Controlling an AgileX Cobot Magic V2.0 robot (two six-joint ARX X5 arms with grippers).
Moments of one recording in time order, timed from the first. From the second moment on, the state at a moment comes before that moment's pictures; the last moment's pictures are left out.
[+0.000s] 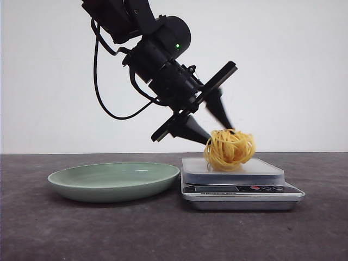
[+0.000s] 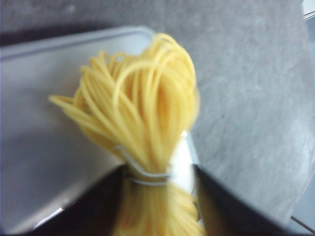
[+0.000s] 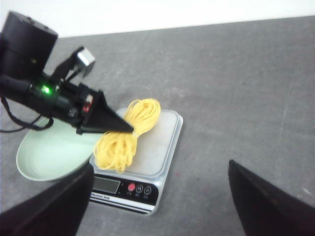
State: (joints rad) left arm -0.67 2.03 1.55 -0.34 0.47 -0.54; right arm 0.02 0.43 0.75 -0.74 -0.37 0.14
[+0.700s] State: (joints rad) left arm -0.57 1.43 1.55 -0.62 0.24 -0.25; right arm 0.02 0.43 0.75 -0.74 -0.37 0.13
